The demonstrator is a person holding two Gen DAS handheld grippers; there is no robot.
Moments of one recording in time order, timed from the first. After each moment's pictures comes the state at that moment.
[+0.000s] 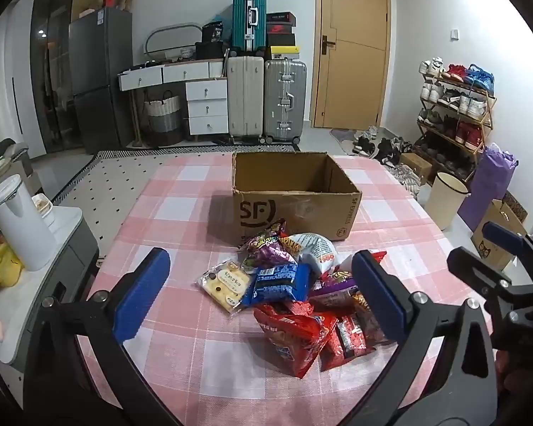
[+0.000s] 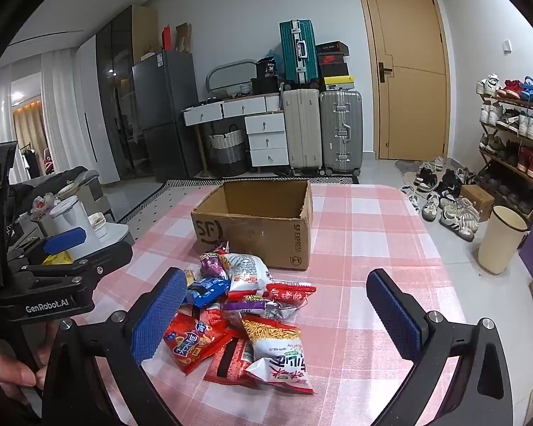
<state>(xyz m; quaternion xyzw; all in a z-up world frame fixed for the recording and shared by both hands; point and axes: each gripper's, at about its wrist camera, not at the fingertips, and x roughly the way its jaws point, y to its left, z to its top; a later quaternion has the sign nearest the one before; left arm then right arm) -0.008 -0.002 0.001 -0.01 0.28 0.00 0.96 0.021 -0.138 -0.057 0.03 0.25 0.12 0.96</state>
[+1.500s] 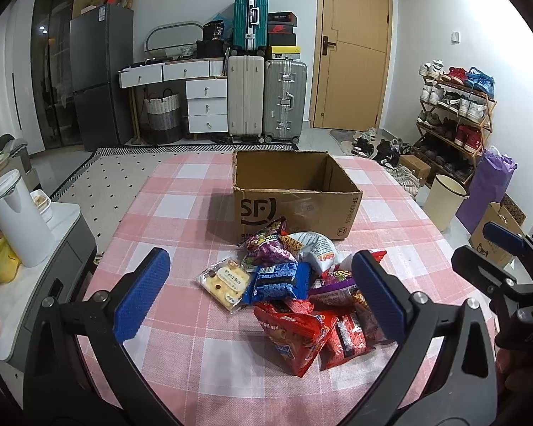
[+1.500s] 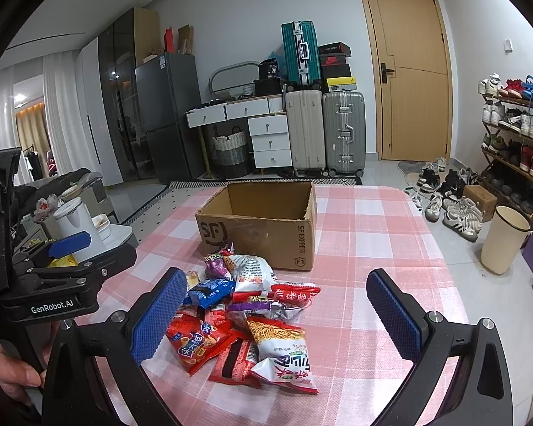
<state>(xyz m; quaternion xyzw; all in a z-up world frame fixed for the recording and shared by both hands) -0.008 0.001 -0.004 -0.02 0.28 0.00 0.96 0.021 -0.132 -0.057 0.03 0.25 0.13 0.96</state>
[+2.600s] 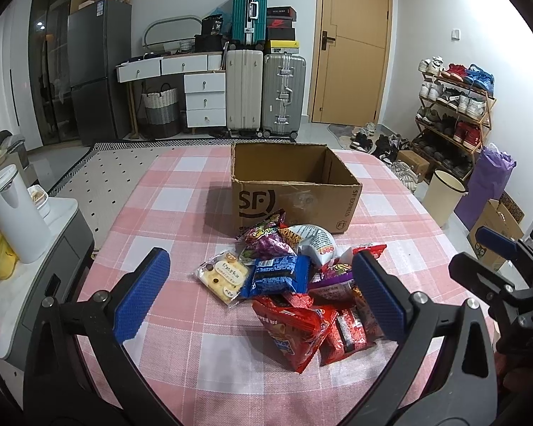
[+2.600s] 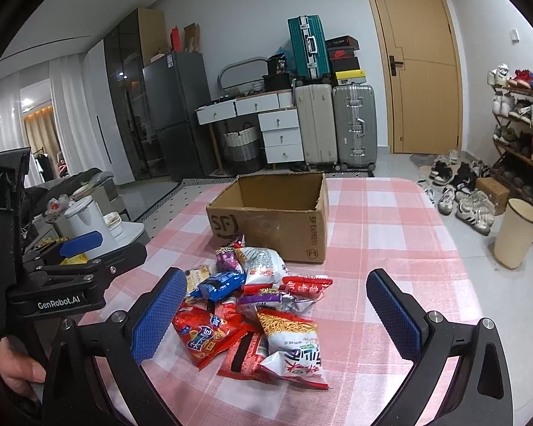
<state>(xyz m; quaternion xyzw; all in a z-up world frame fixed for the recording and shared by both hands) -0.004 0.008 -0.011 -0.03 0.30 0.00 0.95 0.022 -0.137 -0.067 0.05 0.26 0.16 0.95</state>
